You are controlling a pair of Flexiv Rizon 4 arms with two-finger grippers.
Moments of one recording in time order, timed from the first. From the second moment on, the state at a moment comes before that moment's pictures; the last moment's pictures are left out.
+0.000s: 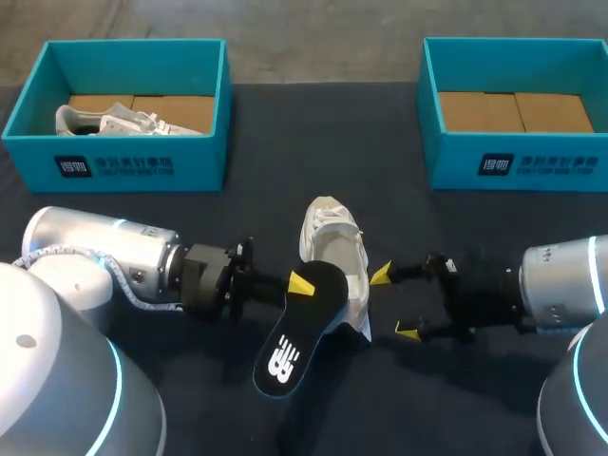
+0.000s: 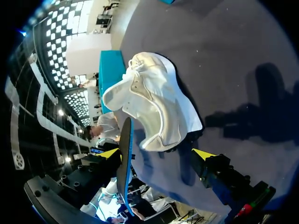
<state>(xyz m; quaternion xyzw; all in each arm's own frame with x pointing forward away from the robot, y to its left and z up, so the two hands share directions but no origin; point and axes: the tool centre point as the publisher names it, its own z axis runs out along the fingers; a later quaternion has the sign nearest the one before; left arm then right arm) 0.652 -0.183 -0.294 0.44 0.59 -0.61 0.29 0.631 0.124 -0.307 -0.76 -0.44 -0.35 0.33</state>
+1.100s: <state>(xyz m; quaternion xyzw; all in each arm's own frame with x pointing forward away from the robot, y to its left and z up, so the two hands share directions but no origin) 0.642 -0.197 -0.280 0.38 0.58 -0.67 0.27 0.615 0.125 -0.309 -0.75 -0.44 -0.36 0.34</state>
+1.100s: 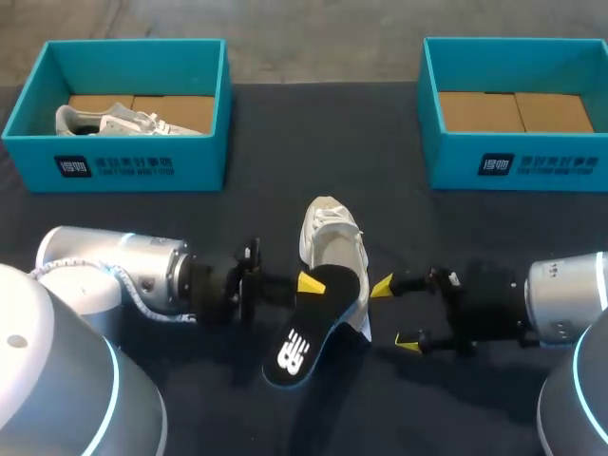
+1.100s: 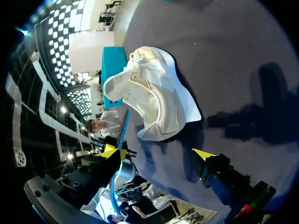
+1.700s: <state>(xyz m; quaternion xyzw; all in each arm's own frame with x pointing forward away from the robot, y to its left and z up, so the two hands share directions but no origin) 0.648 -0.194 -0.274 0.26 0.61 -0.72 0.19 0.615 0.126 -0.309 -0.75 -0.44 -0.36 0.34</state>
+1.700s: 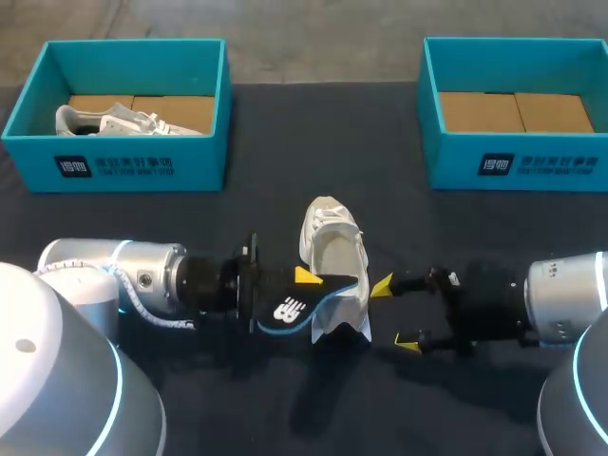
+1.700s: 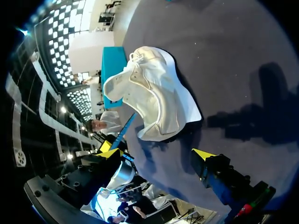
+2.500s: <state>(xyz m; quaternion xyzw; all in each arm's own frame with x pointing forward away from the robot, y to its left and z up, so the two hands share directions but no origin) 0.651 -0.189 -0.295 0.20 0.63 -0.73 0.16 0.615 0.126 -0.309 -0.75 -0.44 -0.36 0.34</state>
